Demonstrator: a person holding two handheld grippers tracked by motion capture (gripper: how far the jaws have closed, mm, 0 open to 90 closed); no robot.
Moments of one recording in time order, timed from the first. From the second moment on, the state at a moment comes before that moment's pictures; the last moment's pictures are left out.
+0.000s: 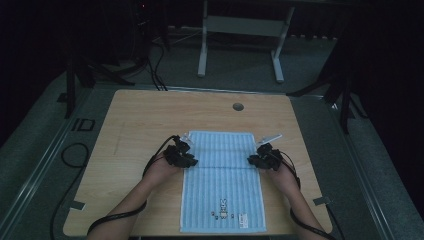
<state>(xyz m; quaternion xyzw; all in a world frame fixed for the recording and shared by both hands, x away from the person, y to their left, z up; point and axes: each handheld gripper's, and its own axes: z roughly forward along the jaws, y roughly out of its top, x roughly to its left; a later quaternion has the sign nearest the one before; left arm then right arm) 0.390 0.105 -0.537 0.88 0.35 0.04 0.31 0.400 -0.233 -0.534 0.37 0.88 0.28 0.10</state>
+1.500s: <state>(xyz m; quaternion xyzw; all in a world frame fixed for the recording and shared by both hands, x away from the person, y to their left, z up) 0.459 0.164 -0.523 0.83 0.46 0.11 0.29 0.497 -0.196 -0.508 0.40 0.86 0.28 0.12</state>
